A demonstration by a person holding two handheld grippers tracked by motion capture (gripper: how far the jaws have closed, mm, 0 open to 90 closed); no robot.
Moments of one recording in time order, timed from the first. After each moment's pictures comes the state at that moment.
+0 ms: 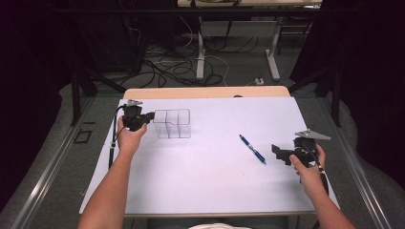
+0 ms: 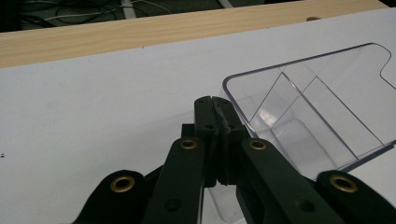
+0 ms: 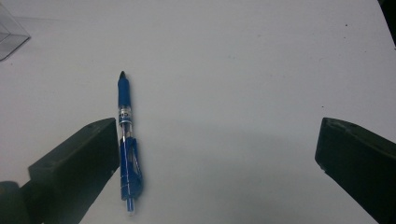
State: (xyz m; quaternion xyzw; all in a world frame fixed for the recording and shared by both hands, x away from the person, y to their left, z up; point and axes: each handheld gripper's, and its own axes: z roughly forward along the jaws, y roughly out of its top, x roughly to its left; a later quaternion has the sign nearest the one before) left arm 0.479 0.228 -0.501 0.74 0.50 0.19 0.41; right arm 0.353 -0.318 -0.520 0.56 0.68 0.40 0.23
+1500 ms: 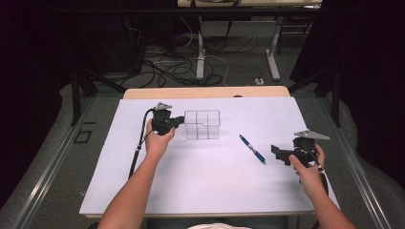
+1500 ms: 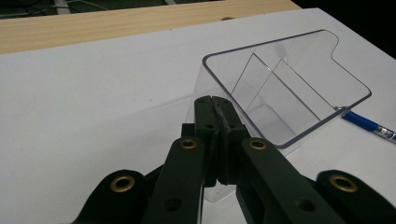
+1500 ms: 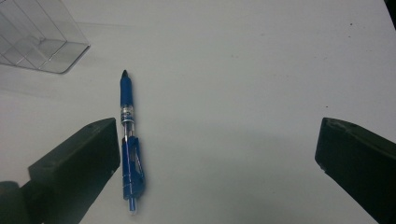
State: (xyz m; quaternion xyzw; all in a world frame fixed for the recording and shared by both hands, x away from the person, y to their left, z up) left arm 0.467 0.136 -0.507 0.76 0.46 0.13 0.45; right arm 0.354 -0.317 -0.522 0.56 0.69 0.40 0.23
